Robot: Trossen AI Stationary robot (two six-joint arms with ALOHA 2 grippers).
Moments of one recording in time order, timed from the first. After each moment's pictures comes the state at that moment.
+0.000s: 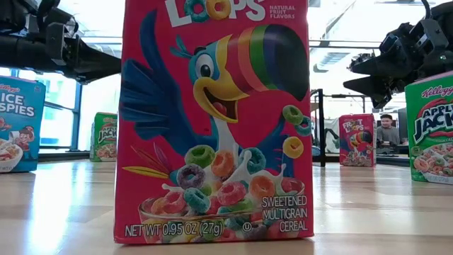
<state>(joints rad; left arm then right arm) 0.09 0.01 0.02 0.03 -0.28 0.06 -0.23 0.12 0.01 0.04 -0.16 0.29</state>
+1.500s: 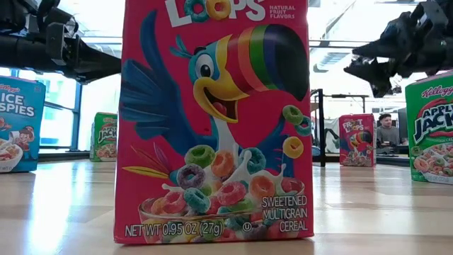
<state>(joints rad) 0.09 0.01 0.02 0.03 -0.28 0.06 -0.23 0.12 0.10 0.02 -0.16 0.36</state>
